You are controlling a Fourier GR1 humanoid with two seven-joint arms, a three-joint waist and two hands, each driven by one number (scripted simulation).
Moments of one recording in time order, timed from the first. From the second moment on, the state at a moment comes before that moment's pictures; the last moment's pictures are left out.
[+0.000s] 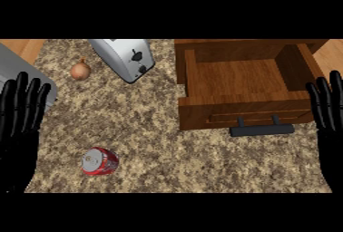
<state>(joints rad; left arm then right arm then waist) 0.01 0.11 0.02 -2.10 -0.02 -0.02 -0.01 0.00 -0.11 -0.01 -2.10 -0.02 0.00 0.00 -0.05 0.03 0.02</state>
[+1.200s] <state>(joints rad) 0.25 0.52 0.03 -2.11 0.65 -0.75 0.12 0.18 -0.10 -0.06 -2.09 -0.02 0.00 0.14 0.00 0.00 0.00</state>
